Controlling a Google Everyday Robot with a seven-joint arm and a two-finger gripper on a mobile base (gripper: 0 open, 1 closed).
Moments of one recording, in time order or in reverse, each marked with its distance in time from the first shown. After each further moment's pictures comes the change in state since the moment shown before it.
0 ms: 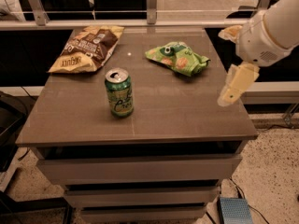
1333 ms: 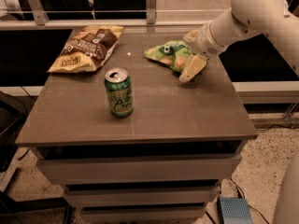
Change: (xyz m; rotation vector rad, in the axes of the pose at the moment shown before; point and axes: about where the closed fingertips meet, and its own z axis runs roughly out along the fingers) arm -0.012 -0.124 0.156 0.022 -0.144 -0.006
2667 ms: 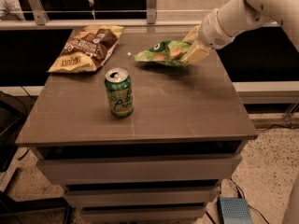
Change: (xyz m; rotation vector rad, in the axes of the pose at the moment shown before) arm -0.026 0.004 -0.033 -0.030 -0.056 -0.072
